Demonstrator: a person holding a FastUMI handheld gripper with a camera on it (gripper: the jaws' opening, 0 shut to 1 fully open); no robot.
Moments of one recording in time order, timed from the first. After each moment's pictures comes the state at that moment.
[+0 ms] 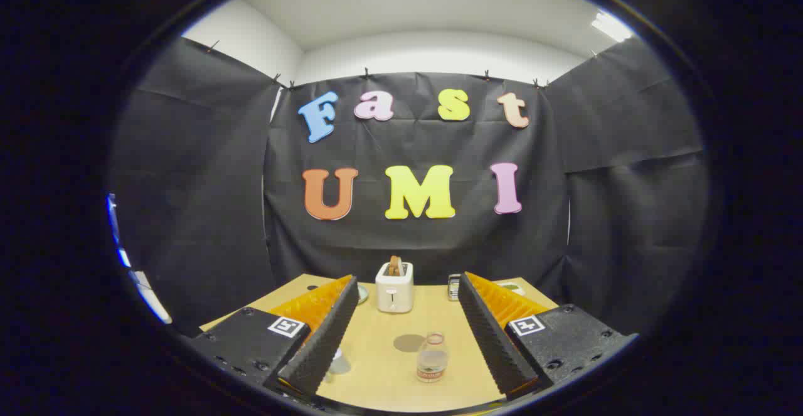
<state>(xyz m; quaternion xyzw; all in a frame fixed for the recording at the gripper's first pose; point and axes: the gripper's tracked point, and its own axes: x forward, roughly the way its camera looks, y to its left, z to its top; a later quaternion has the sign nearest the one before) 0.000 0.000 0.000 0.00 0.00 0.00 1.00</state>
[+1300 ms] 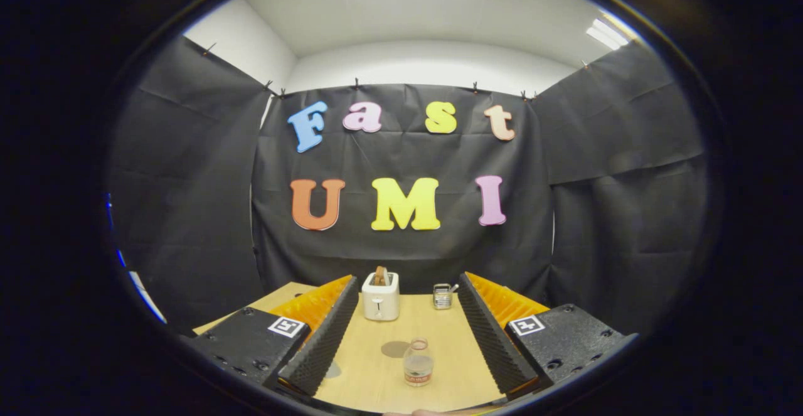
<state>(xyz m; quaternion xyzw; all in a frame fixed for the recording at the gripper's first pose) -0.015 -0.015 0.023 -0.01 -0.04 -0.02 1.00</state>
